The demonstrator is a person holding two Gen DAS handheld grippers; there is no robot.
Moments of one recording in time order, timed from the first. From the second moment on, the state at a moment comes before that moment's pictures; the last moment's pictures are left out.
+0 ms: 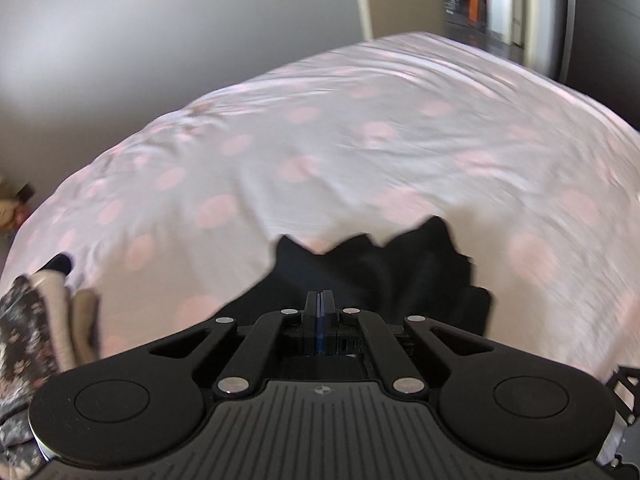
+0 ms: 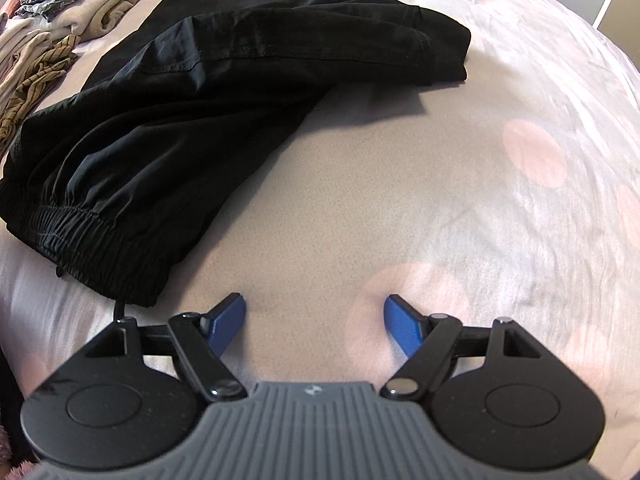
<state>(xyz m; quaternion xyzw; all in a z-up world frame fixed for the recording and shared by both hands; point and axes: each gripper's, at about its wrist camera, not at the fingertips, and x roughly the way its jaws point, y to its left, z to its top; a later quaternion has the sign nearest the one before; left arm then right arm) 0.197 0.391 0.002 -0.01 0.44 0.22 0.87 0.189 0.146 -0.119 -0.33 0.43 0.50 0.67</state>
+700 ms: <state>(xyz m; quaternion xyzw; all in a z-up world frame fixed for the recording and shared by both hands) 0.233 0.308 -0.069 0.09 0.54 0.06 0.84 0.187 0.165 -0.131 -0.32 0.44 0.51 0.67</state>
